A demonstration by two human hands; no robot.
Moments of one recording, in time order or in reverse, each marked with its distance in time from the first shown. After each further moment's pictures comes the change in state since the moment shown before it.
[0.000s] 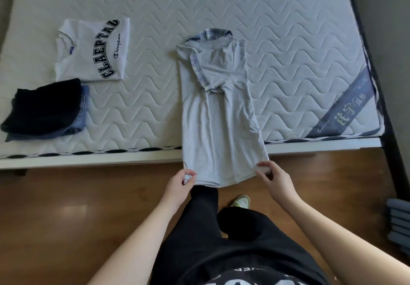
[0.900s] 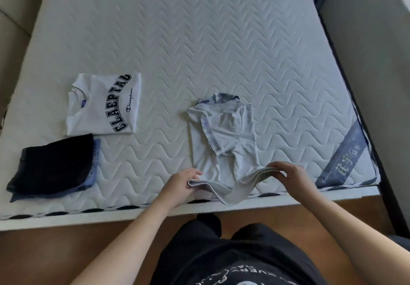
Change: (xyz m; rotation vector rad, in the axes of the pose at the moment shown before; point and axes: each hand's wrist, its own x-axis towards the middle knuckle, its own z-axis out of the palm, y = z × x) left_hand 0.089 0.166 -0.147 0.370 -0.144 0.470; right_hand 0.104 -0.176 -0.069 -0.364 0.075 -0.399
